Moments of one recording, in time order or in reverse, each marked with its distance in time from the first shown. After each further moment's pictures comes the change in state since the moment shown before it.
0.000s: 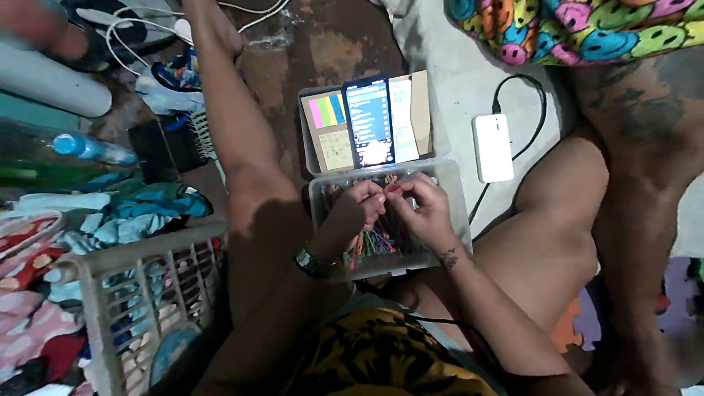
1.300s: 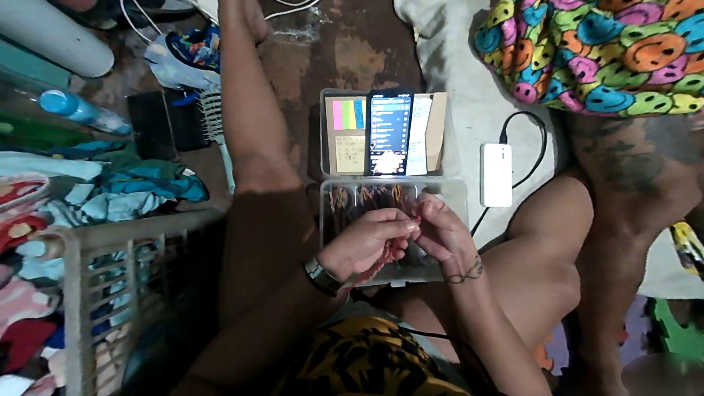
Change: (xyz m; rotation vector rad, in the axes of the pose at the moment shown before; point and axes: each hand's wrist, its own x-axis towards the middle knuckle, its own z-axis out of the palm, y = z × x) left_hand -0.019 0.008 0.009 -0.297 -0.213 -0.116; right_hand 0.007 -0.010 -0.017 1.123 -0.178 0.739
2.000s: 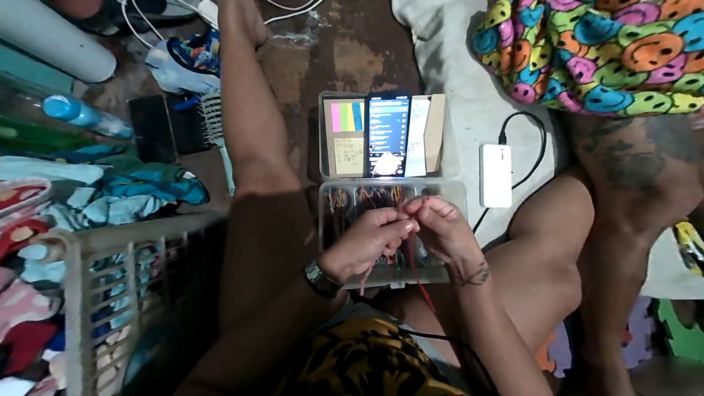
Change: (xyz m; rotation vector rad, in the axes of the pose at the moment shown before) left_hand 0.002 -0.003 0.002 0.067 0.005 0.088; right_hand -0.004 -0.006 0.004 -0.319 0.016 -0.154
